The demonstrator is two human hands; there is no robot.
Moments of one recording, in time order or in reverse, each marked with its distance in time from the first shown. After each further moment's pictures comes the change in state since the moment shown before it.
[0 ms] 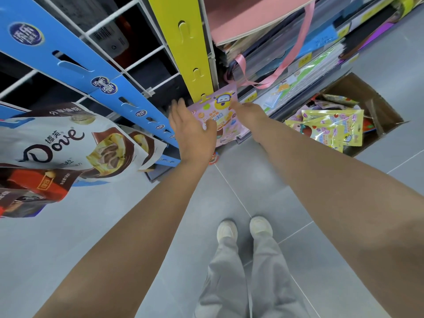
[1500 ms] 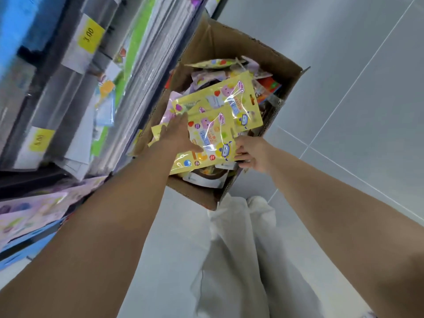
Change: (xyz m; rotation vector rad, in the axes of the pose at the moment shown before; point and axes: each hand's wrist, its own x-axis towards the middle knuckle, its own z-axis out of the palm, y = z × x) left_hand 0.031 0.045 0.480 0.839 -0.963 0.296; right_hand 0.193 0.361 -0.250 0.674 -0.030 0.602
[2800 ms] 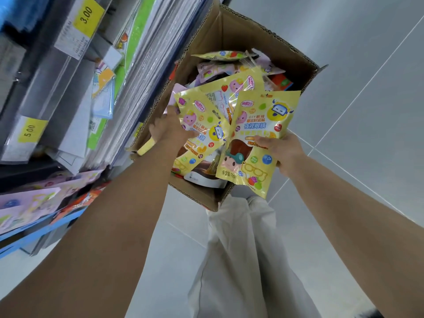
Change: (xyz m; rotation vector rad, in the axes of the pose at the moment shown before) left_hand 0.016 -0.012 0.008 -0.160 0.232 -0.269; right_hand 0.013 0.009 -0.033 0.128 0.195 -0.221
